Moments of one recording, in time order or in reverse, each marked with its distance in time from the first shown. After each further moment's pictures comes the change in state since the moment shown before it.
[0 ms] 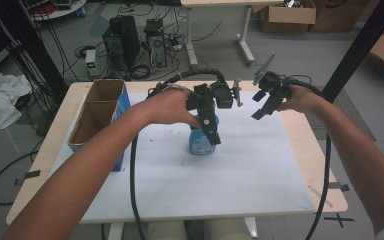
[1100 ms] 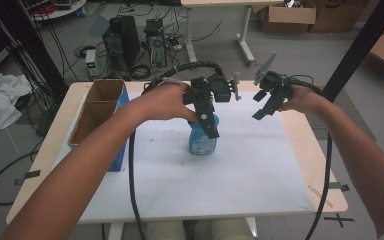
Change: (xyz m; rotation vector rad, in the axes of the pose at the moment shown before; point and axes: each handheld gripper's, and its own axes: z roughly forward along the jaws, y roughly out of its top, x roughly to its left) left arm 0.001 -0.003 -0.019 -0.023 0.068 0.010; right arm 0.005 0.001 -0.005 0.000 -0.003 -0.006
